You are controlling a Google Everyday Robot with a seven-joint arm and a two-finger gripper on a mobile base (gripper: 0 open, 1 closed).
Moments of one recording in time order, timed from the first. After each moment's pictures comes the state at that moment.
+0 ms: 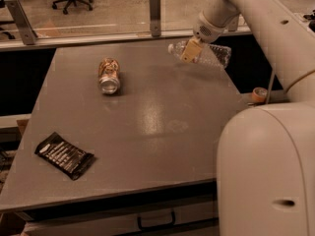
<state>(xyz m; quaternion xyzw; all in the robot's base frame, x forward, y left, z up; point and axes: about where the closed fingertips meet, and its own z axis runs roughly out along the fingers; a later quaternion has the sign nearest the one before) 0.758 -0.129 0.884 -0.50 0.83 0.04 0.24</state>
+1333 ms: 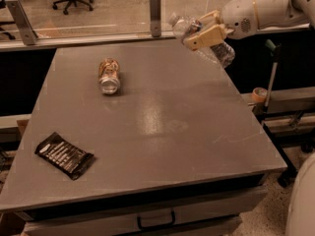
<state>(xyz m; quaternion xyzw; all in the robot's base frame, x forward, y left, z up) 0.663 -0.110 0.983 -0.56 0.63 0.31 0.44</state>
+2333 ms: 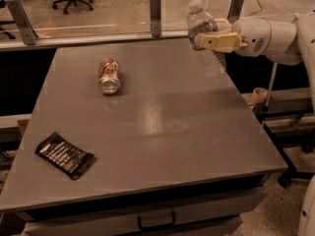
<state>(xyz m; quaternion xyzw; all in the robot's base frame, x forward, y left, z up) 0.624 -0.127 1.004 -0.48 0.47 0.51 0.53</state>
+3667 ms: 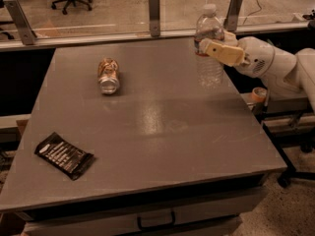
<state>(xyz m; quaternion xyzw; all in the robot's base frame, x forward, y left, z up) 0.605 -0.136 0.997 -0.39 0.43 0.54 0.61</state>
